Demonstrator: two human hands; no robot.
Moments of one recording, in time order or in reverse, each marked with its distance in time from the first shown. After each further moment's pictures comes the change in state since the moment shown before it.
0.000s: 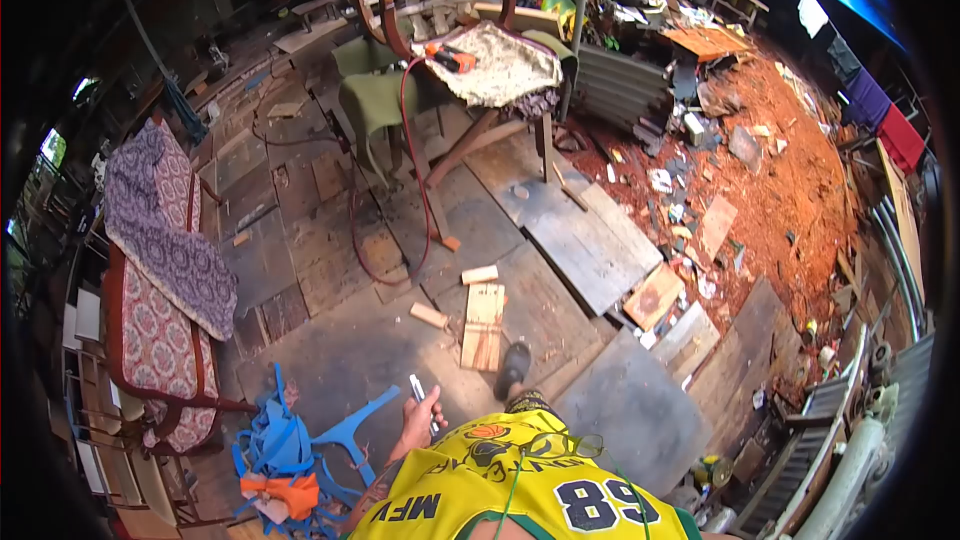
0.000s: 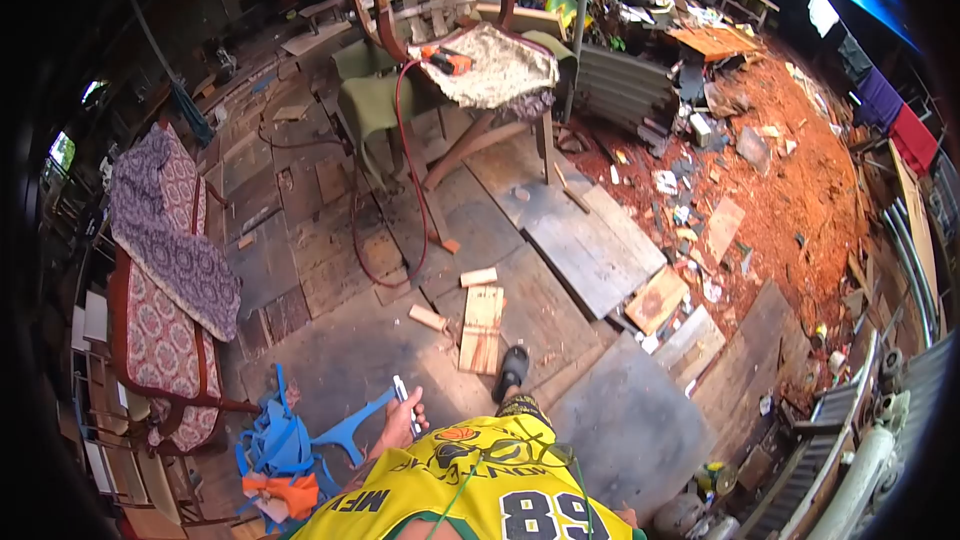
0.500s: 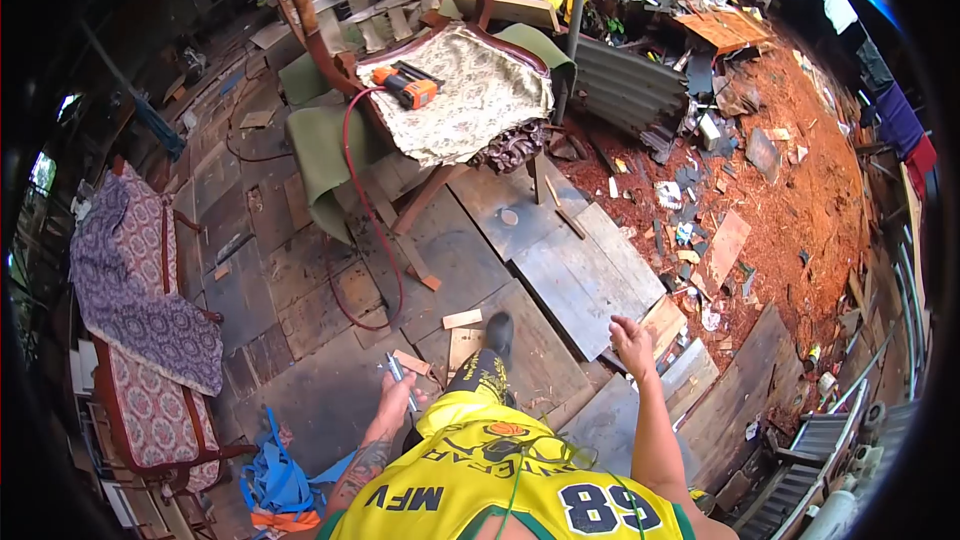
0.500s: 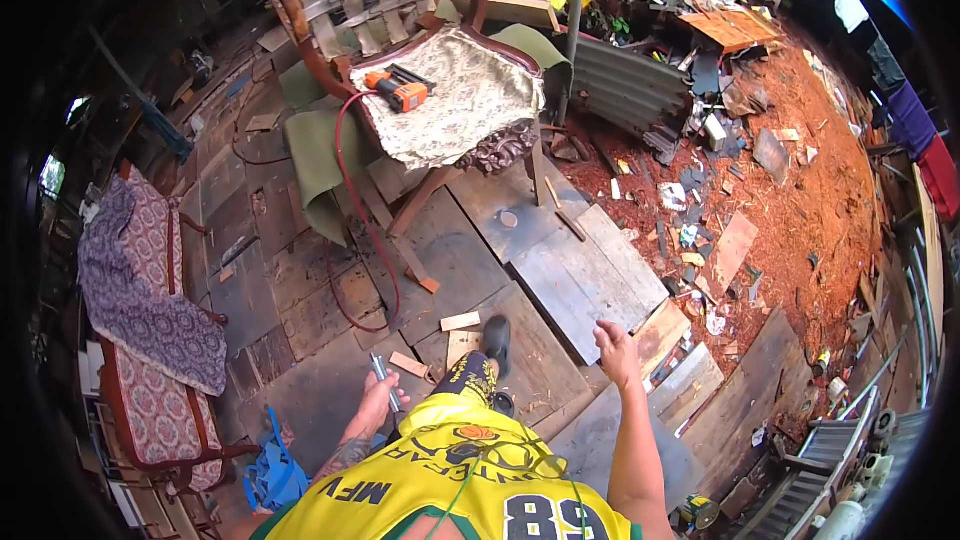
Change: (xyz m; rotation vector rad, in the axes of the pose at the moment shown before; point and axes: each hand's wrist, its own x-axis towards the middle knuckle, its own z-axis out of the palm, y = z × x) left_hand 0.221 0.186 0.168 0.231 0.098 0.051; right_hand 0.110 -0.674 -0.079 0.103 0.046 -0.910
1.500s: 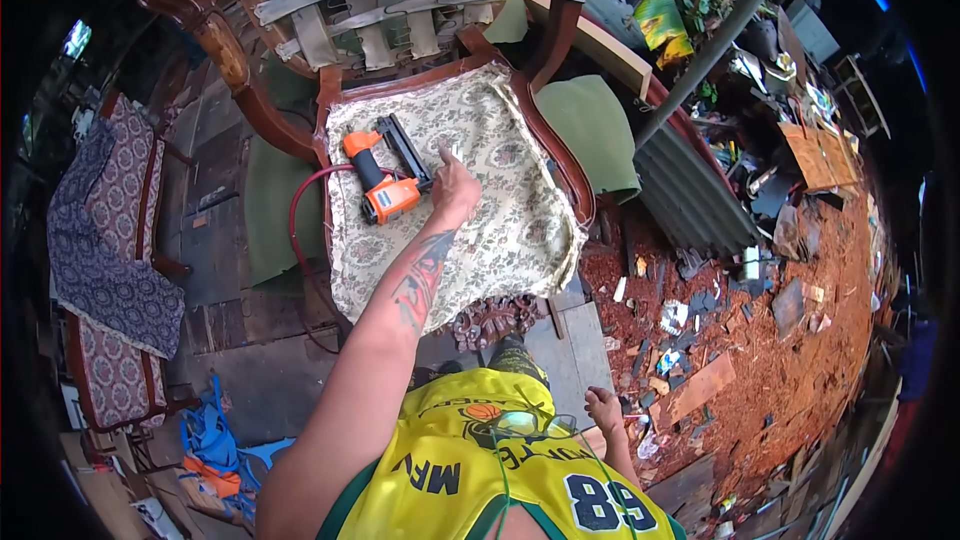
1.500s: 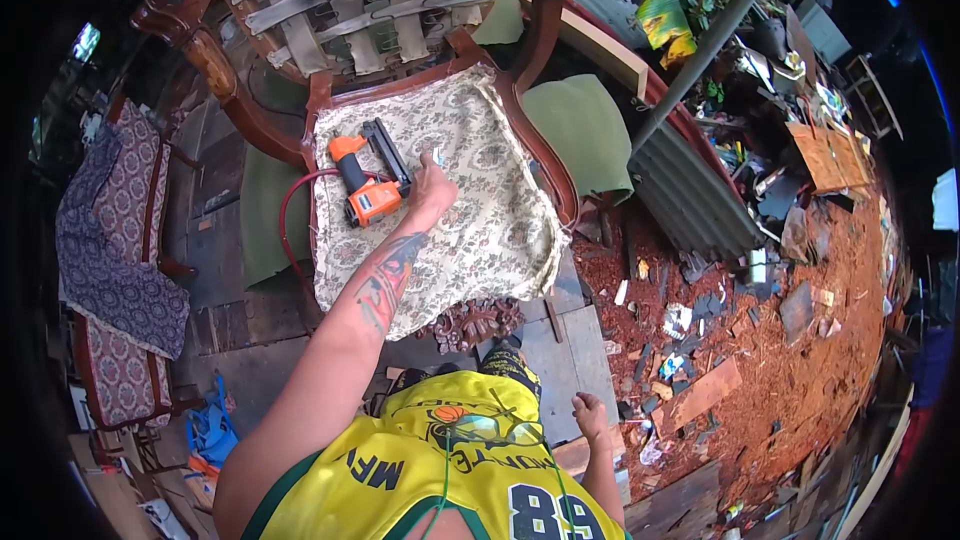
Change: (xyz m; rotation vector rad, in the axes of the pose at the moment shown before) left_hand 0.433 0.552 0.382 0.715 0.329 0.284; right_hand 0.416 -0.042 -0.041 -0.101 -0.302 0.406
